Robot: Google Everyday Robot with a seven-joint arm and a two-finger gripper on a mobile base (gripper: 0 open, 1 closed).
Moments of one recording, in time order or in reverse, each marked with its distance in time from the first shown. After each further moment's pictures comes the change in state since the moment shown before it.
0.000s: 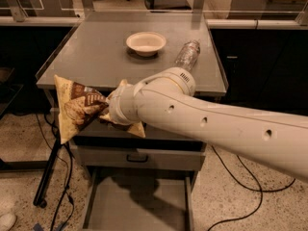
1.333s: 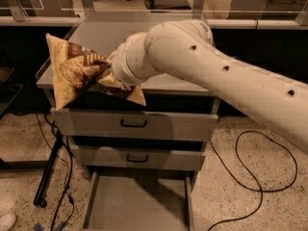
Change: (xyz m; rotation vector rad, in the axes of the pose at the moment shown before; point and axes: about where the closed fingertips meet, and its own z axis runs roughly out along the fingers) arm -0.051 -0.076 -0.047 -0.006 -0.086 -0.037
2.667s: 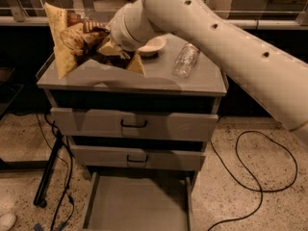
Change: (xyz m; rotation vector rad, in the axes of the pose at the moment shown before) arm -0.024 -0.082 0.006 0.018 -0.004 -0.071
